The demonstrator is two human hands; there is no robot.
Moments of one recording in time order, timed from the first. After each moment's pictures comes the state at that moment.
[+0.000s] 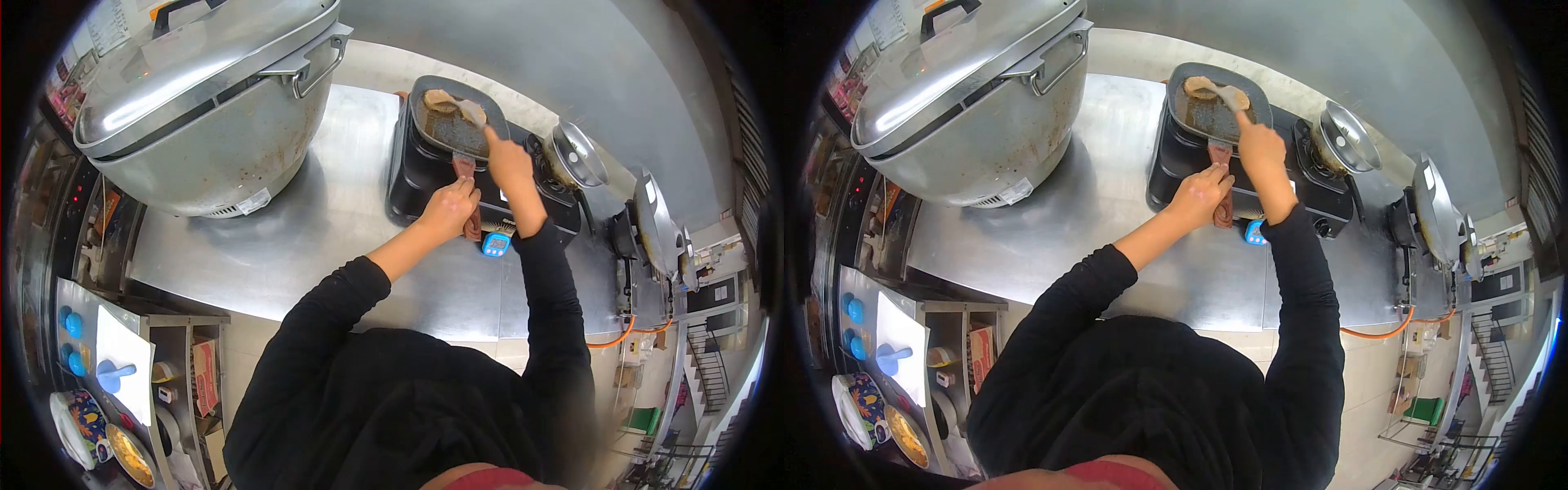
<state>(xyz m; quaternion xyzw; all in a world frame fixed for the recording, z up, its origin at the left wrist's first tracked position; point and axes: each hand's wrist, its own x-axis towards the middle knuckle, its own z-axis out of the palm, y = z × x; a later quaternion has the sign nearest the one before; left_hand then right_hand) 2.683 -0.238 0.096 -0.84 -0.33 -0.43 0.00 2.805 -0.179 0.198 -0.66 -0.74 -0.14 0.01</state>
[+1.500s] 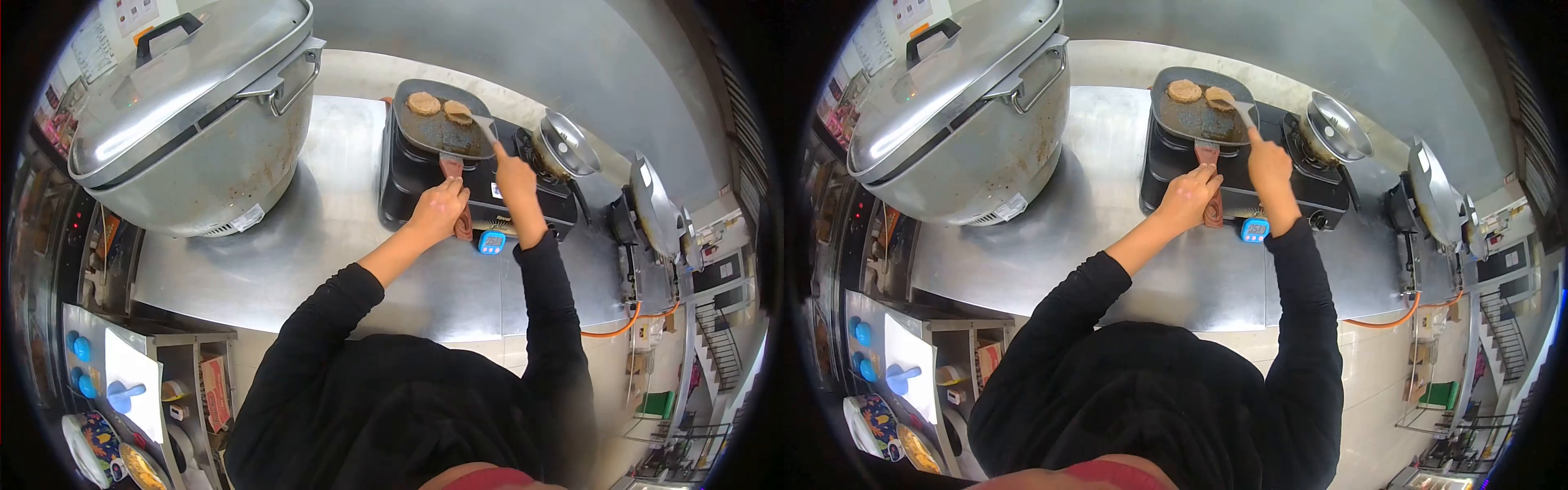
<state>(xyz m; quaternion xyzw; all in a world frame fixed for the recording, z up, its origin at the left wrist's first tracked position) 2.680 -0.238 0.103 -0.85 -0.33 -0.41 -0.01 2.852 -0.200 0.174 -0.71 -0.68 -0.16 0.02</state>
